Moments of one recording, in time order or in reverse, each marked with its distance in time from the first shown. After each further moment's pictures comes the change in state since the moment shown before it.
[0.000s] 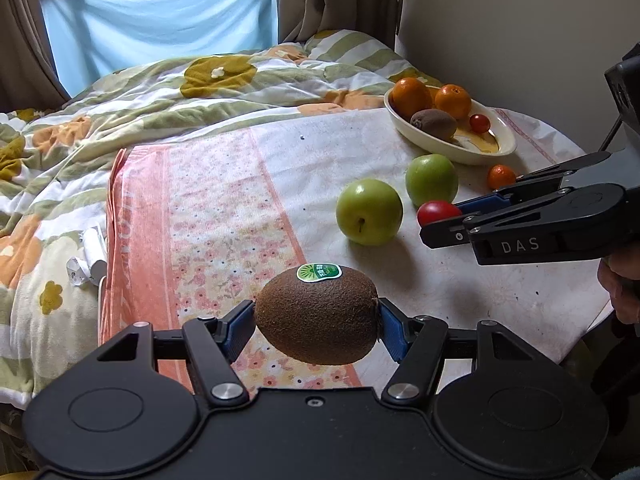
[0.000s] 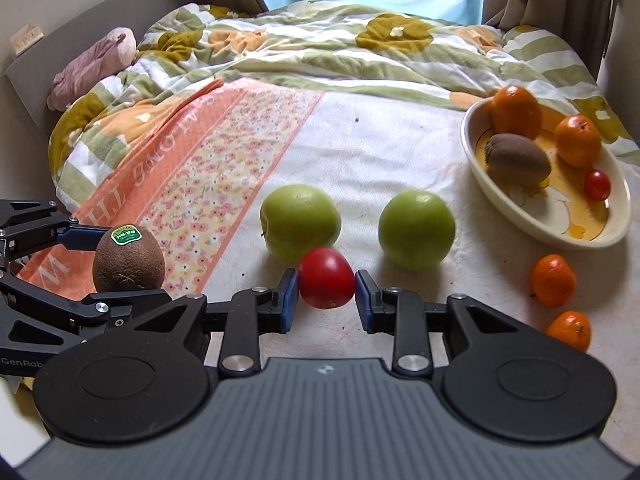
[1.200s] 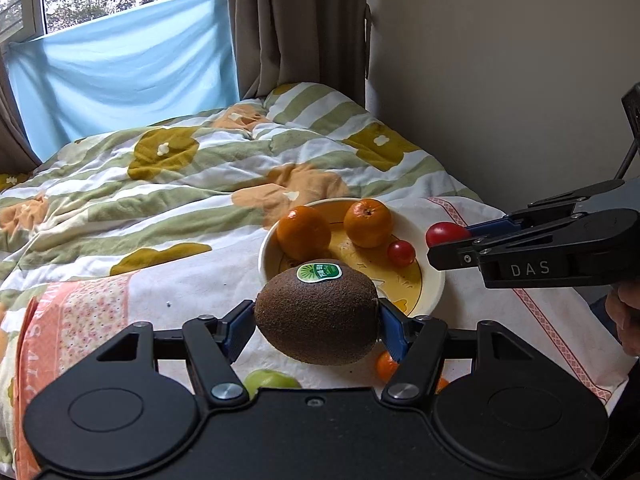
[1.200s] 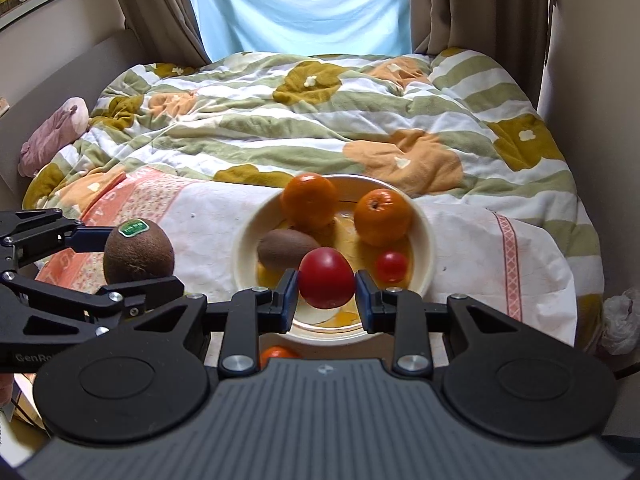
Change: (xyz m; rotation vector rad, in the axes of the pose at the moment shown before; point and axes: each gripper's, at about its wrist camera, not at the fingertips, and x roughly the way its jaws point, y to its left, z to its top) left arm 0.053 -0.156 0.156 0.039 -0.097 0.000; right arm -0.067 -0.211 0.058 0.083 -0.078 -0.042
